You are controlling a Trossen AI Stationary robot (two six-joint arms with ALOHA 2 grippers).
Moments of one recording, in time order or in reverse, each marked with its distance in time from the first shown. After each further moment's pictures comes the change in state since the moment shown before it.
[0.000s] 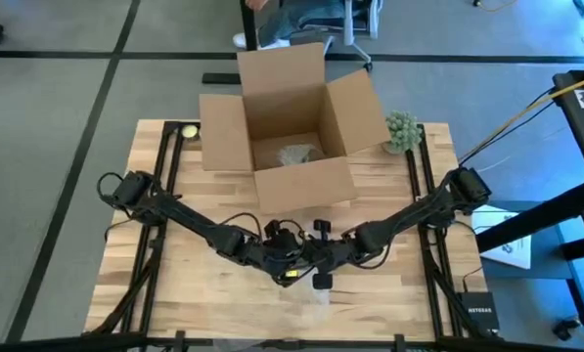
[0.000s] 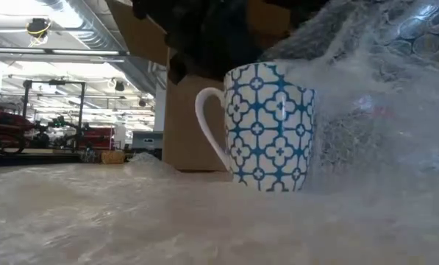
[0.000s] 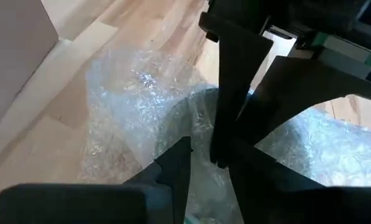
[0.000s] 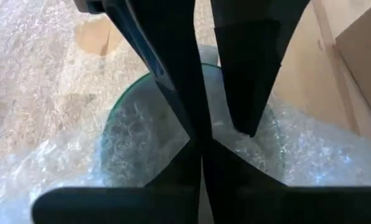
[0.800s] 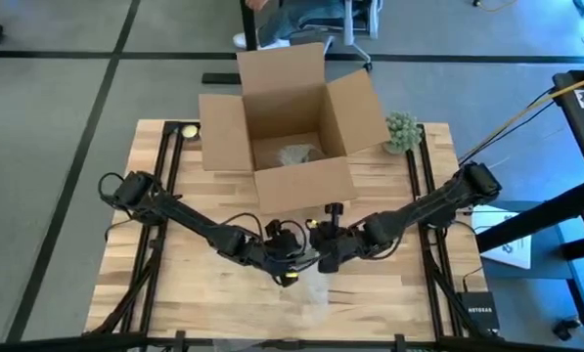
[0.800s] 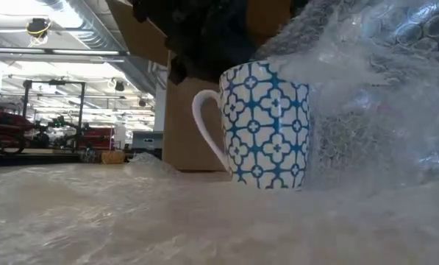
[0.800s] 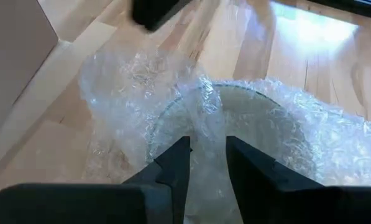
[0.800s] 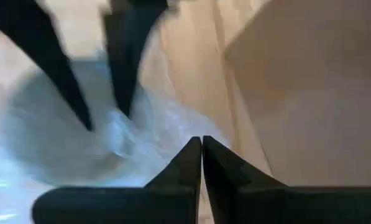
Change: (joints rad) left arm -0.004 0.002 -0.002 -0.004 -0.003 0.024; right arm -0.010 -0.082 0.079 -0.336 0.250 -0.031
